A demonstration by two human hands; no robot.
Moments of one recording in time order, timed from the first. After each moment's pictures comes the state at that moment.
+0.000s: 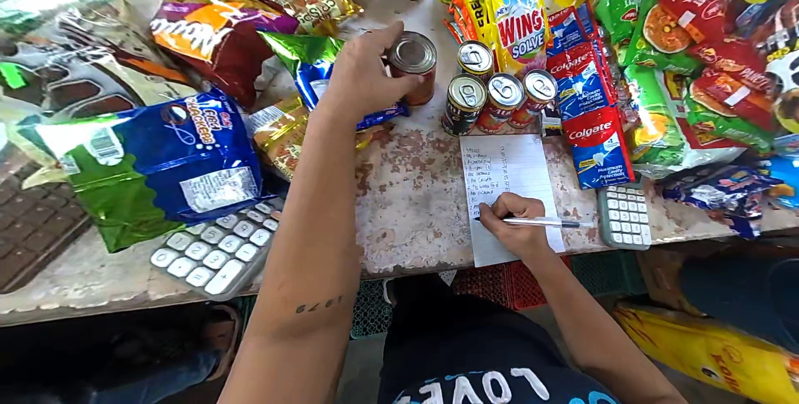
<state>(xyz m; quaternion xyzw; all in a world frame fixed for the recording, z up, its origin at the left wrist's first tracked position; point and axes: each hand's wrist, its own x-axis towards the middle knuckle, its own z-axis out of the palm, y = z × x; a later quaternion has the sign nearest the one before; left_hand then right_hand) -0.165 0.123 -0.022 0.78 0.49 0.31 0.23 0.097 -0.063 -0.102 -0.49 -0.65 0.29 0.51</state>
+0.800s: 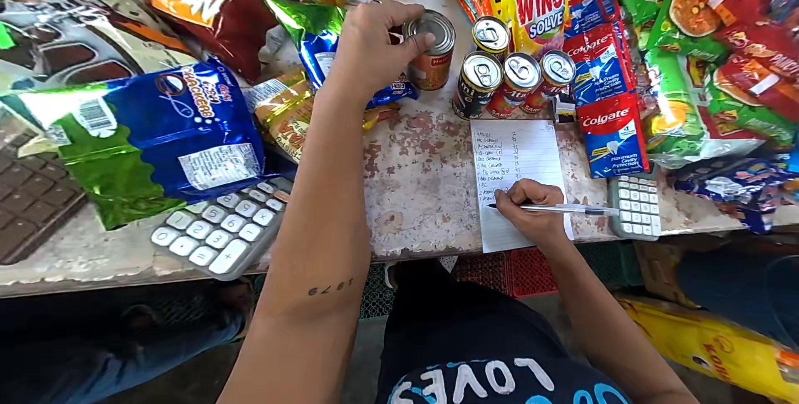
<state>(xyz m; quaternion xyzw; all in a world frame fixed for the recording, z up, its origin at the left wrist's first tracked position) -0.168 0.123 -0.027 0.76 0.45 0.38 0.26 0.099 -0.069 -0.093 -0.46 -0.67 0.29 0.51</state>
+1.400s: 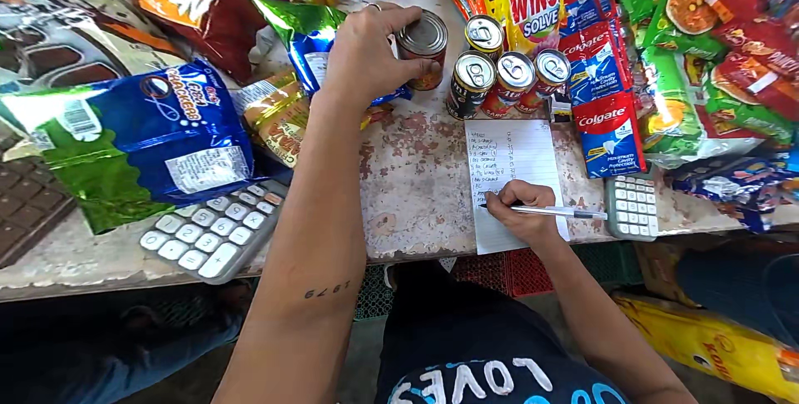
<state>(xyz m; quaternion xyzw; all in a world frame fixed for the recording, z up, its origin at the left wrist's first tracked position) -0.163 0.120 -0.027 0.80 0.47 0.33 0.20 0.095 -0.068 -0.094 -0.46 -0.67 0.30 0.50</state>
